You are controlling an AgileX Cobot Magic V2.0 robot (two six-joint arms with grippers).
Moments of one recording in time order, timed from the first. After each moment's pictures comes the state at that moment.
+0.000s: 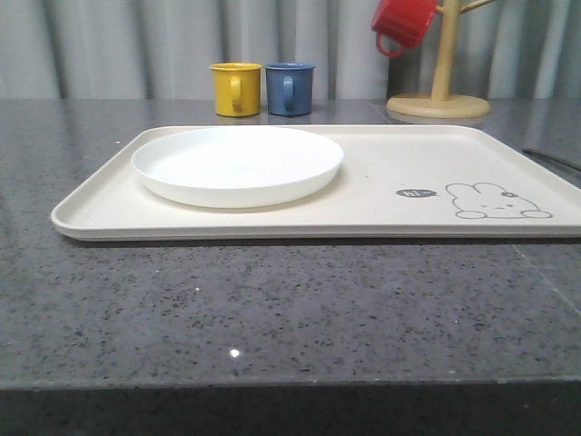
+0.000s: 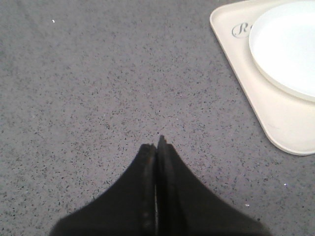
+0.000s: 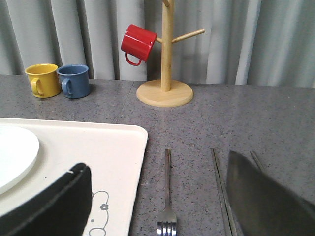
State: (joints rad) left arm -0.15 0.59 -0.69 0.04 0.71 0.09; right arm 0.03 0.35 -0.47 0.11 0.29 -0.05
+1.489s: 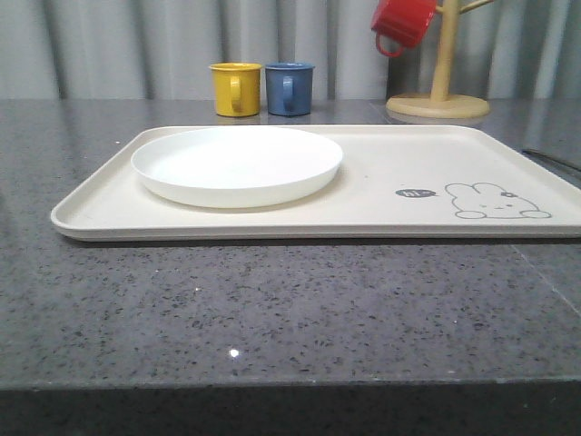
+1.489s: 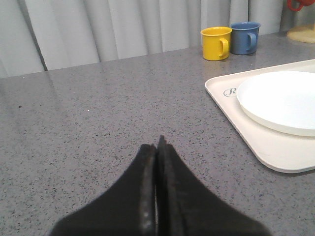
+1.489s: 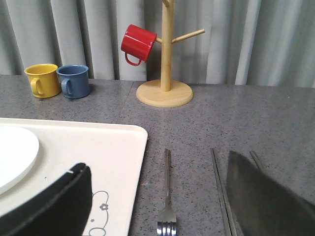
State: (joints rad) left arm -0.15 0.06 -0.38 0.05 0.55 0.09; right arm 0.03 0.35 -0.47 0.11 0.29 -0.05
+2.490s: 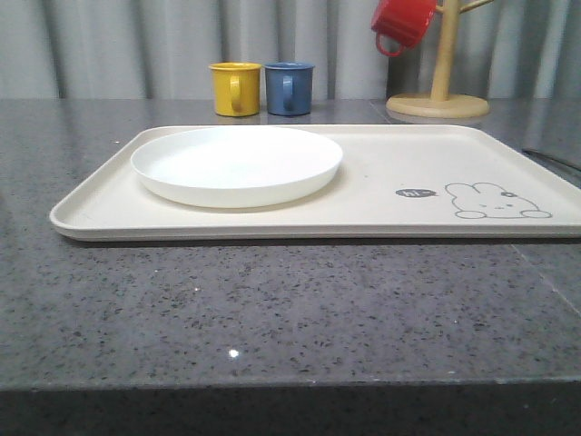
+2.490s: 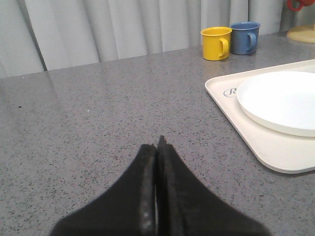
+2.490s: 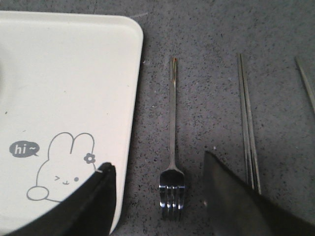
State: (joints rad) left arm -0.15 0.06 -0.38 0.05 0.55 0.09; right arm 0.01 1.11 -0.96 0.11 0.69 -0.03
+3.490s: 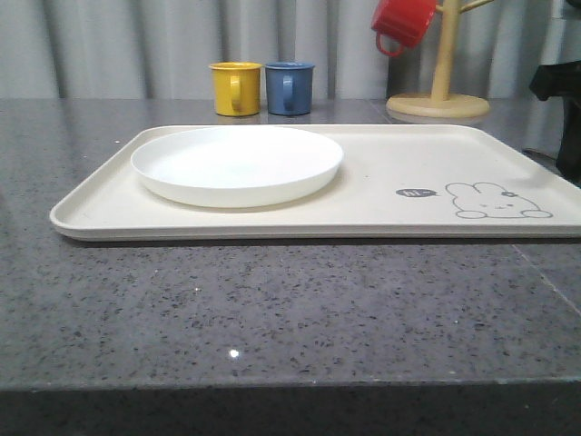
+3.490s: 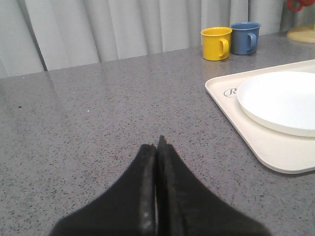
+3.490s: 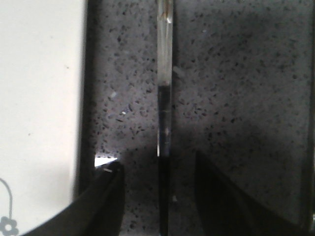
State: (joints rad) left arm -0.15 0.06 -0.38 0.05 0.55 0.09; right arm -0.01 1.61 -1.16 0.11 0.76 -0.03
